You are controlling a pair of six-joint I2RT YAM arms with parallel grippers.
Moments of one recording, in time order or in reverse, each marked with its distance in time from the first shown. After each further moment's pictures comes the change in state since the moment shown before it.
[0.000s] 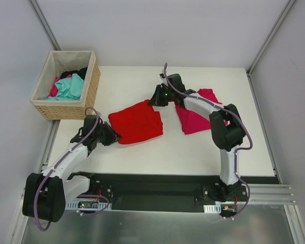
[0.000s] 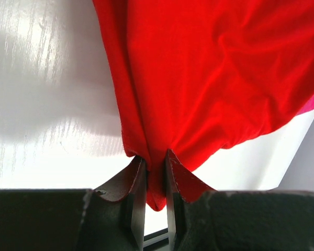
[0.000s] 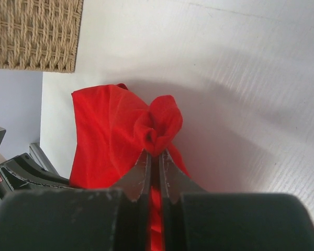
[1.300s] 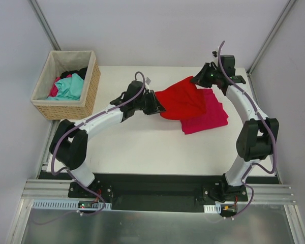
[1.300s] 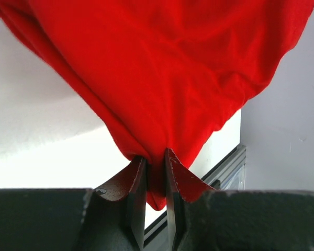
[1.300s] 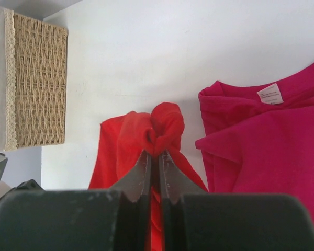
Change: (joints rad) left arm -0.417 0.607 0.709 0.134 0.027 -0.027; right arm -0.401 -0.282 0.036 -0.272 0.029 -0.096
